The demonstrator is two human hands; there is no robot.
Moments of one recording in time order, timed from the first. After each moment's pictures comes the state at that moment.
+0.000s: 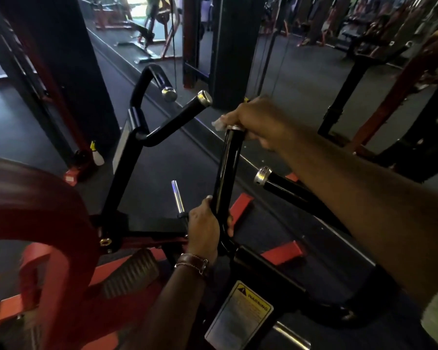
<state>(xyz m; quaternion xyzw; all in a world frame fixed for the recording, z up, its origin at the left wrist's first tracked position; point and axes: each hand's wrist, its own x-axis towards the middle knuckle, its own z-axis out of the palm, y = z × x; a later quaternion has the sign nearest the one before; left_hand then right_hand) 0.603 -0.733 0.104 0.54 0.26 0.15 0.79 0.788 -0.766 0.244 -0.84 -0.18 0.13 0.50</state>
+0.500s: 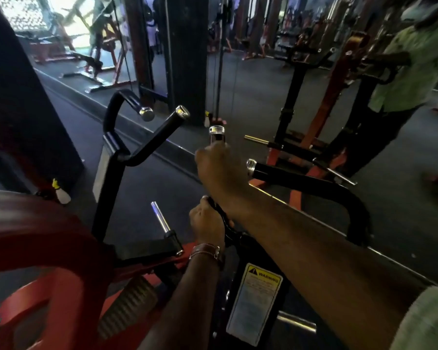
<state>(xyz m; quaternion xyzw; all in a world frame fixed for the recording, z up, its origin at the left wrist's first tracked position) 0.613 -0.728 0.098 0.57 0.31 0.15 0.74 0.634 -0.750 0.215 -0.93 -0.29 -0.25 0.02</state>
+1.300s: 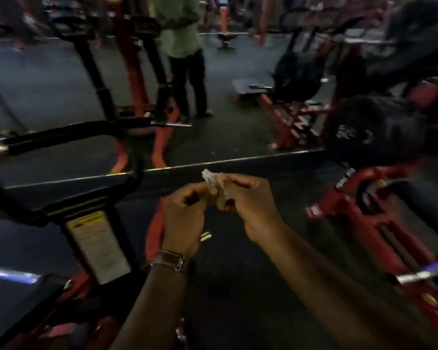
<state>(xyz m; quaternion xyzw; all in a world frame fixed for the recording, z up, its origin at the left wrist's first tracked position) 0.379 -0.953 0.119 0.61 -0.18 -0.14 0.75 0.310 -1.057 0.165 -0.62 0.26 -0.21 0.71</state>
